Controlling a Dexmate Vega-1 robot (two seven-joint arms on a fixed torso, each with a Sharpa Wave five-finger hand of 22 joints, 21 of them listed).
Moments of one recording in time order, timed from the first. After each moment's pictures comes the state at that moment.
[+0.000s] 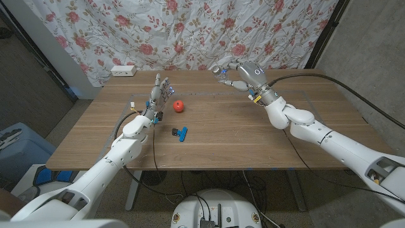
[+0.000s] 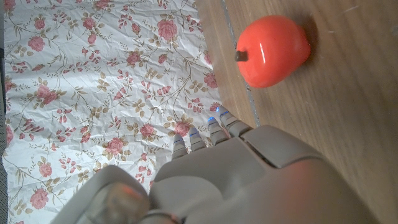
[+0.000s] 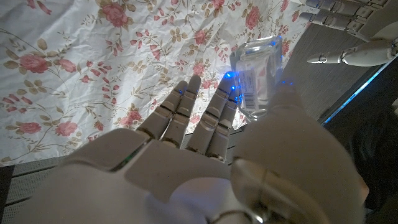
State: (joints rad) left arm 0.84 0.51 0.37 -1.30 -0.65 -0.29 -0.03; left_hand -0.02 0.06 -0.03 0.18 0.24 -0.06 -0.19 0.20 0.20 -0.06 -0.15 0.21 0.19 0.00 -0.03 0.19 0.19 0.06 -0.04 0.22 0.19; right arm -0.60 -0.70 -0.74 -1.48 -0.81 0.26 -0.74; right_hand 0.91 0.07 0.13 -0.08 0.17 0.73 -0.16 0.69 0.19 0.93 -0.22 0.24 0.40 0.50 -0.05 0.48 0.34 0.49 -0.03 0.22 0.17
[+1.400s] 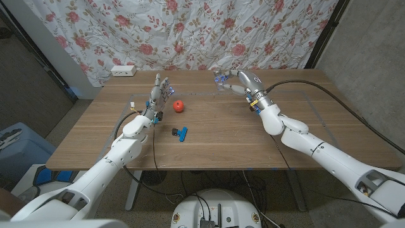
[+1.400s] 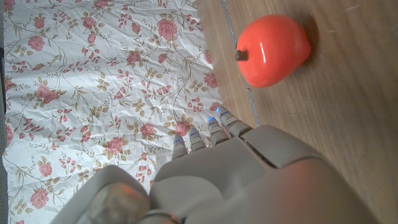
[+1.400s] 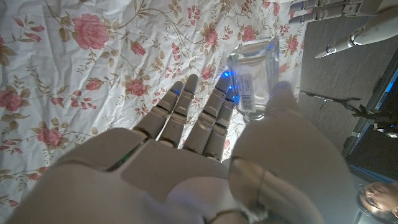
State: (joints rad) left arm 0.84 0.51 0.37 -1.30 -0.65 -0.29 -0.03; left_hand -0.02 0.06 -0.03 0.18 0.24 -0.06 -0.19 0.20 0.20 -0.06 -0.15 0.21 0.19 0.00 -0.03 0.19 0.19 0.06 -0.04 0.22 0.19; right arm -0.70 -0.60 -0.67 -1.48 -0.53 0.27 -0.55; right_hand 0.88 0.07 0.14 -0.09 0.18 0.73 -0.15 0.67 0.18 0.94 -0.21 0.24 0.40 0.50 -0.05 0.47 0.36 0.47 -0.03 0.21 0.17
